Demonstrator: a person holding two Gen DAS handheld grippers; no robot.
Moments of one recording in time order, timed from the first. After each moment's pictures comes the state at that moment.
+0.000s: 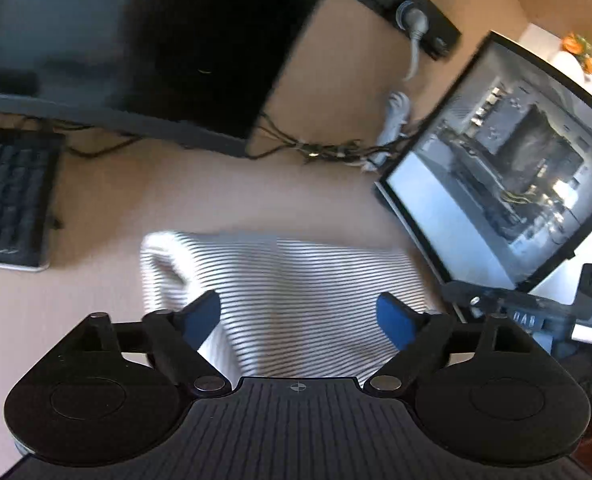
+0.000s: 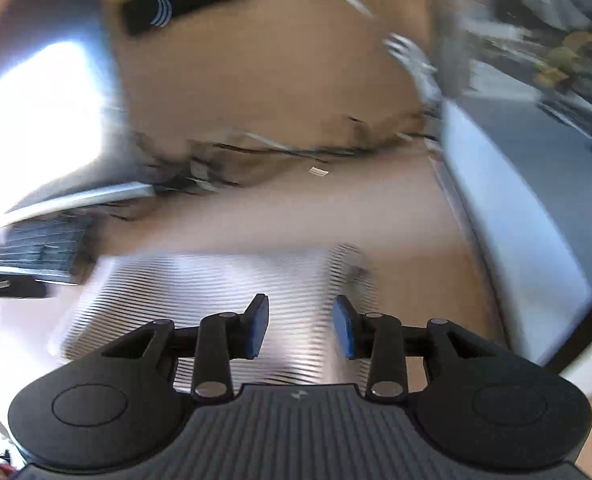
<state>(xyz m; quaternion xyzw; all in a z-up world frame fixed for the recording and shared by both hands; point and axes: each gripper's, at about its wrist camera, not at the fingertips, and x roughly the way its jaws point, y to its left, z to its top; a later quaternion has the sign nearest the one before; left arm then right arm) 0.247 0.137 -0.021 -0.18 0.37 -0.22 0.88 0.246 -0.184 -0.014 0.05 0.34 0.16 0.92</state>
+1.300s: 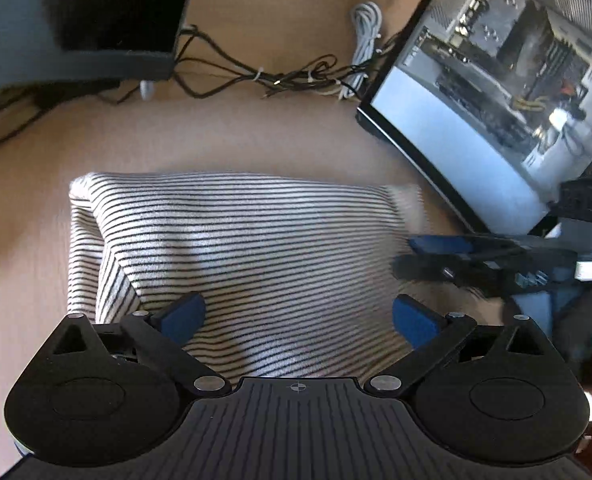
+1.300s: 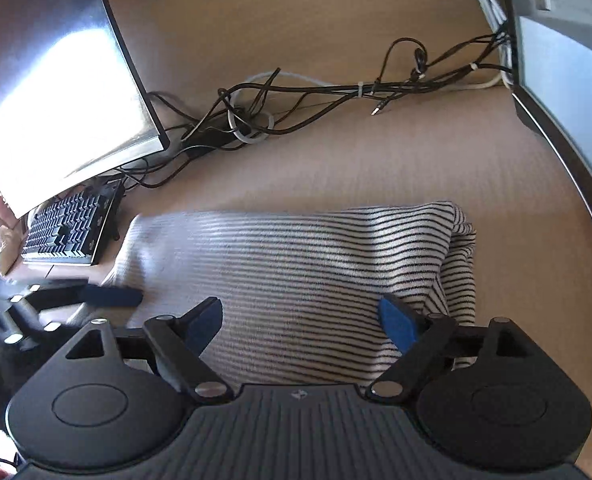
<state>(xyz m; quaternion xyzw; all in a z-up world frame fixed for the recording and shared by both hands) 0.298 0.086 -0.074 -0.08 0.41 -0.29 0.86 0.296 -0.169 -0.087 0.10 0.40 0.20 0.89</state>
